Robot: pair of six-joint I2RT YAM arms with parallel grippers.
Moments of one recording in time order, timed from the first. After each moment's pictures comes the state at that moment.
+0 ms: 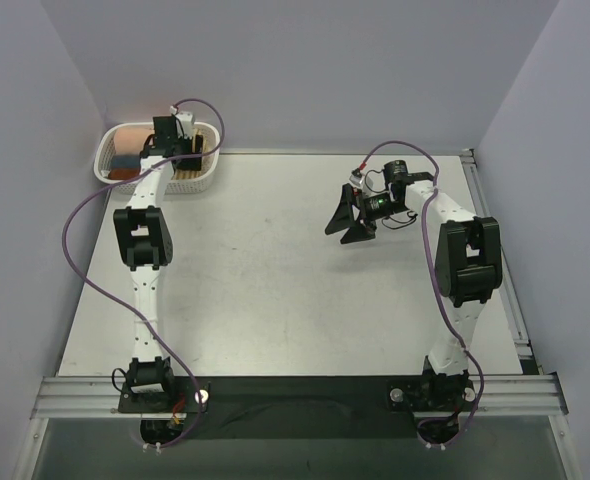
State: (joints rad) left arm 0.03 2.66 2.50 -0.52 0.04 0.11; right arm 0.16 1.99 1.50 -0.77 -1.00 0.08
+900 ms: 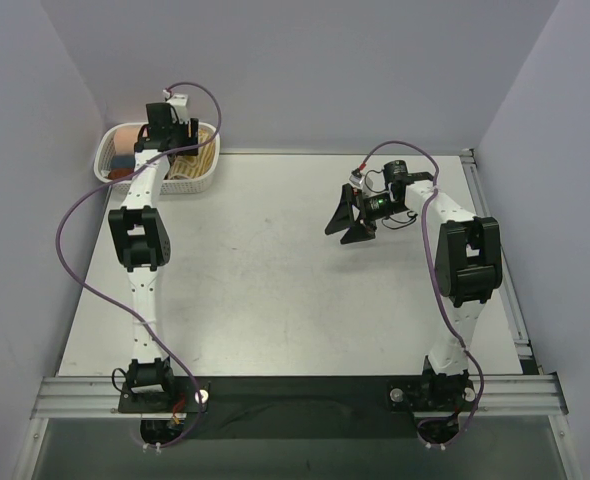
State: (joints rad) left arm 0.02 2.59 2.51 -0.48 0.07 0.08; right arm 0.17 1.99 1.50 -0.77 -1.00 0.08
